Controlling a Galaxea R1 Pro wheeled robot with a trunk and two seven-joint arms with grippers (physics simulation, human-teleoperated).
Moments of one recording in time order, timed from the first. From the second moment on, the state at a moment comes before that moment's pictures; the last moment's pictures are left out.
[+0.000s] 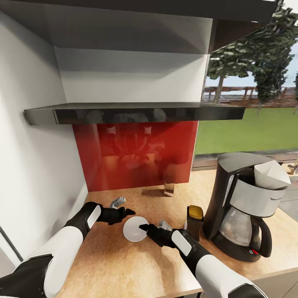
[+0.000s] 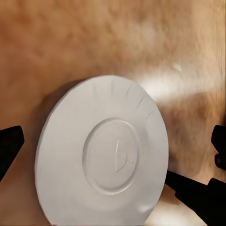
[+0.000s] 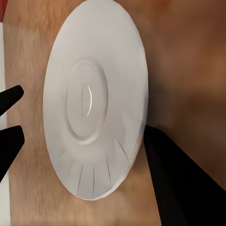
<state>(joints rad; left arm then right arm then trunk) -0.89 -0.03 0.18 -0.39 0.14 0.79 -0.44 -0.71 0.17 0.26 -0.37 -0.89 0.46 0.19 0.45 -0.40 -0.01</state>
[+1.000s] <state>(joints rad) -0.88 -0.03 0.18 -0.39 0.22 0.77 -0.44 -0.71 0.17 0.26 -0.37 -0.89 0.46 0.19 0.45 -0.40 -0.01</state>
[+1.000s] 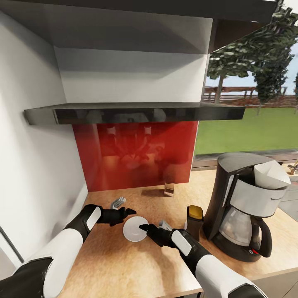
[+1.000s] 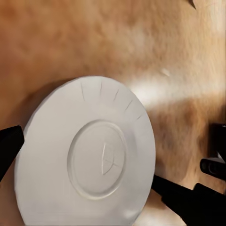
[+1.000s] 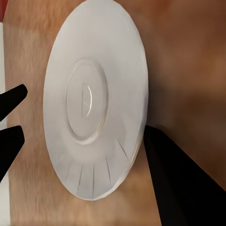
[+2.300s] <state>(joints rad) -0.83 -0.04 0.28 -0.39 0.22 0.73 -0.39 -0.71 0.17 0.26 -0.37 -0.89 0.46 0.19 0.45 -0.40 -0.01</state>
